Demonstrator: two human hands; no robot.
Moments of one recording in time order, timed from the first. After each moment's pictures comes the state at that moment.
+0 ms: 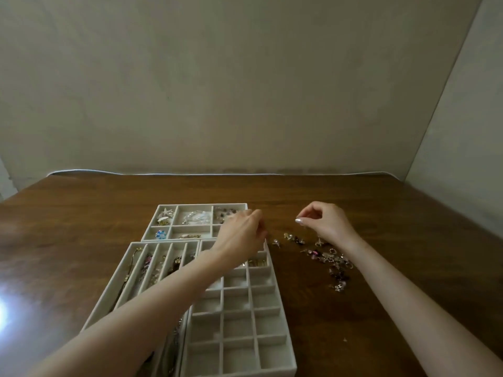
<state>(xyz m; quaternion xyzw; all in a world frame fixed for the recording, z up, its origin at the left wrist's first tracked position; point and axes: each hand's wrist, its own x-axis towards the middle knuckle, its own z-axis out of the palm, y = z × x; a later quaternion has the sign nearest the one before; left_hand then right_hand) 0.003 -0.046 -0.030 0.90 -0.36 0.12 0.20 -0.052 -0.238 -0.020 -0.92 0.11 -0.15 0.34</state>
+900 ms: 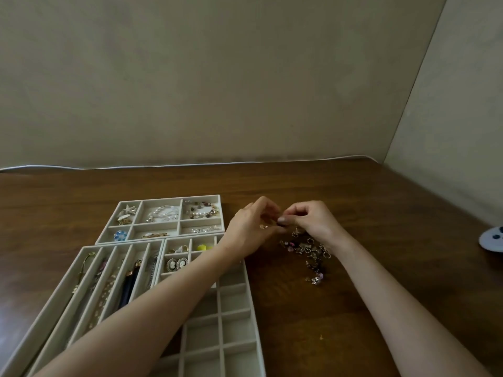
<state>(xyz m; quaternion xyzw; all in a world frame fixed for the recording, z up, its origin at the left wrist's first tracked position) 0.007 -0.108 -0.051 0.79 -0.42 0.01 0.44 -0.058 -0.264 -0.037 -0.86 0.09 -0.11 0.49</state>
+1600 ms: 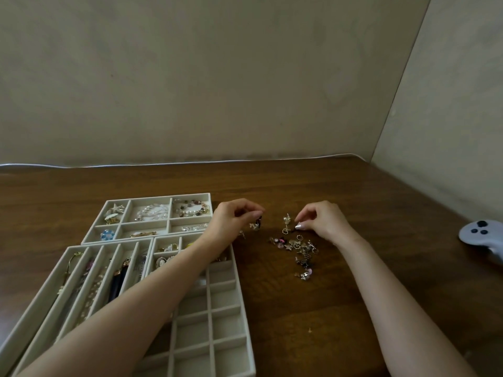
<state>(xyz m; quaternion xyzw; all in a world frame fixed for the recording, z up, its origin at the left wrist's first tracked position) 0.011 -0.097 -0.047 0.75 -0.33 -0.09 0.57 -0.068 -0.300 -0.042 -0.94 0.20 -0.08 0.26</state>
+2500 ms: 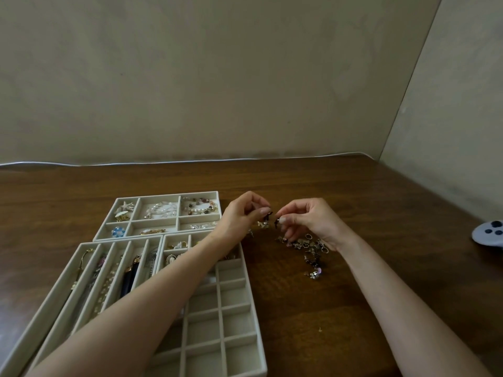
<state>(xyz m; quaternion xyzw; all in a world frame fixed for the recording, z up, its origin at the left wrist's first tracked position) 0.015 -0.099 -0.051 0.73 -0.34 -0.10 0.59 -0.074 -0.260 -0.030 -0.78 0.04 -0.06 0.63</state>
